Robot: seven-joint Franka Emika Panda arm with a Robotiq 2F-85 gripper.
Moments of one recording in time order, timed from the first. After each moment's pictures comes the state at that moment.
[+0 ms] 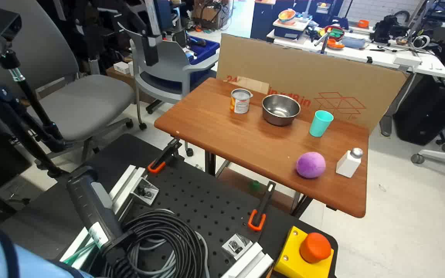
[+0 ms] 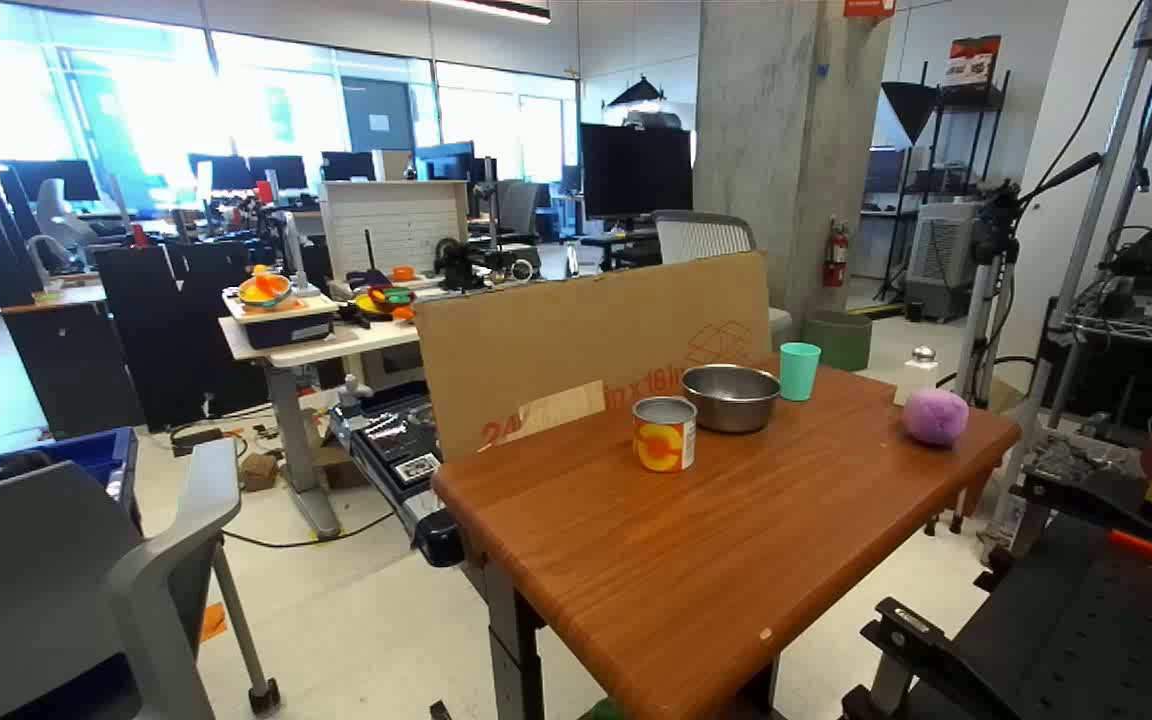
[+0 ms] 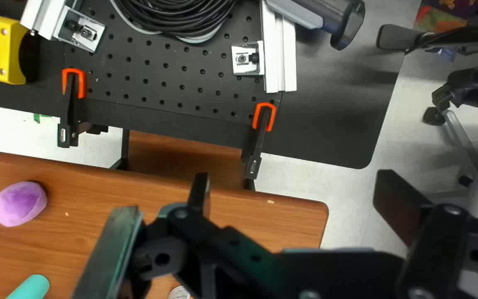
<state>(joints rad) 0.24 -0.77 0.20 -2.80 0.14 1.99 0.09</state>
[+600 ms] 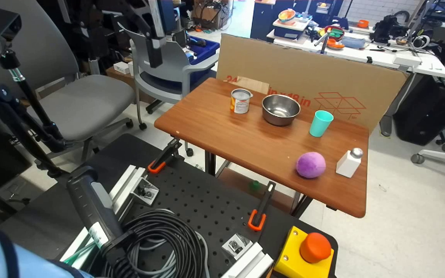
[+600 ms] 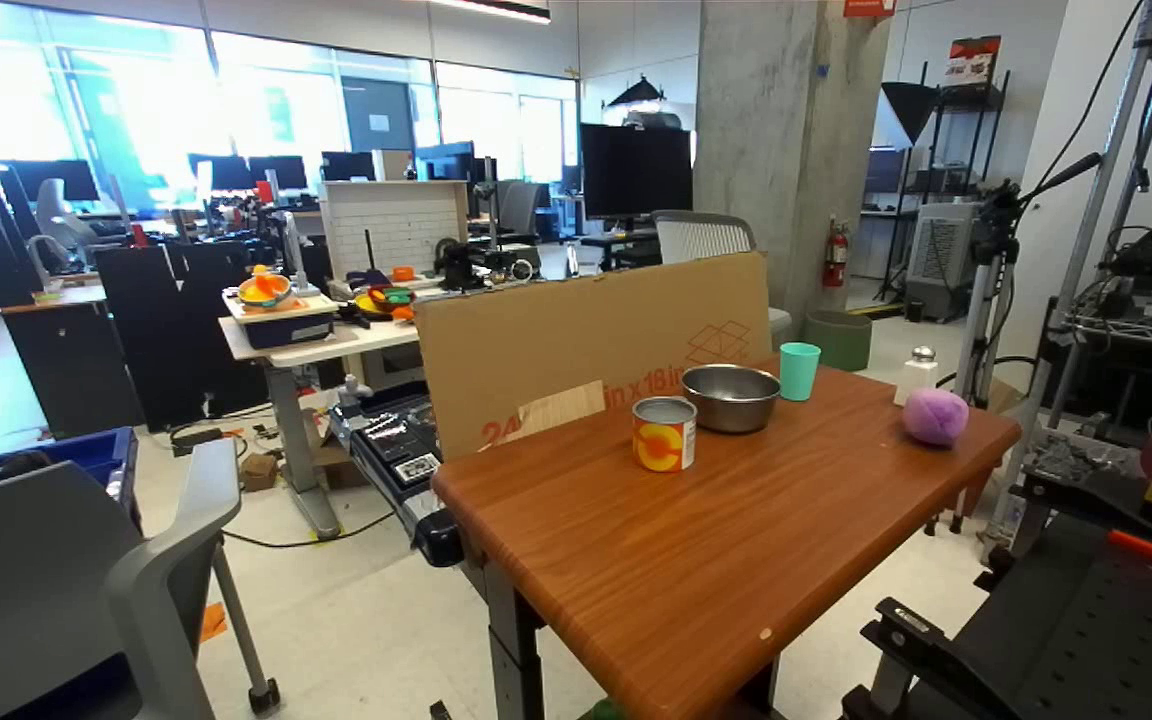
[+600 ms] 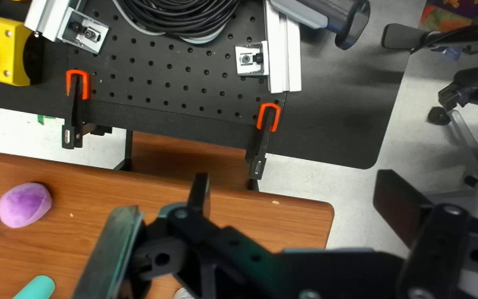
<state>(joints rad) 0.23 -0.76 0.20 -2.81 0.13 1.99 0.09</state>
